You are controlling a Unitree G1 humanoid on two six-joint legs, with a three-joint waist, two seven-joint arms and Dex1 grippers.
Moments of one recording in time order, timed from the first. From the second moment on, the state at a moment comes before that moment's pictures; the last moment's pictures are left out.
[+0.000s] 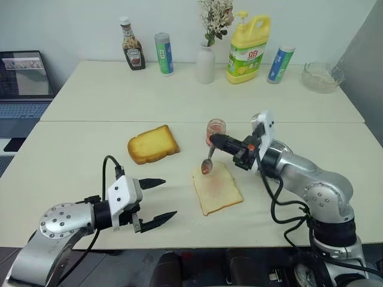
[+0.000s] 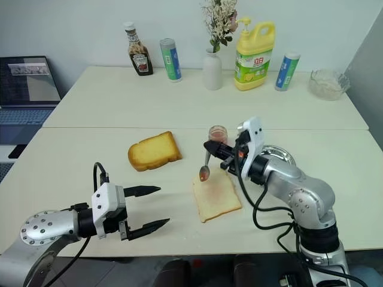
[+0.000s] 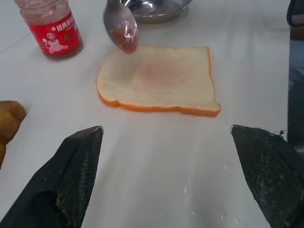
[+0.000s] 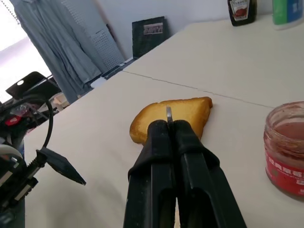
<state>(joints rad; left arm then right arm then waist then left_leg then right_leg) 0.19 0.78 0.15 -0.58 -0.44 0.32 -0.95 -0.45 -0.38 0.07 -0.46 0.77 0.86 0.40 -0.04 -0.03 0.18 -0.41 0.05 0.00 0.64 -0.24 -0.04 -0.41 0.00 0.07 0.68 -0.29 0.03</state>
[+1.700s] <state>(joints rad) 0.07 0.78 0.06 -0.57 -0.42 0.32 -0.95 -0.32 -0.54 0.22 -0.54 0.36 0.43 0.74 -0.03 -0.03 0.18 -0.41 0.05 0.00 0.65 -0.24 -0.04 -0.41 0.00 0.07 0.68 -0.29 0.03</state>
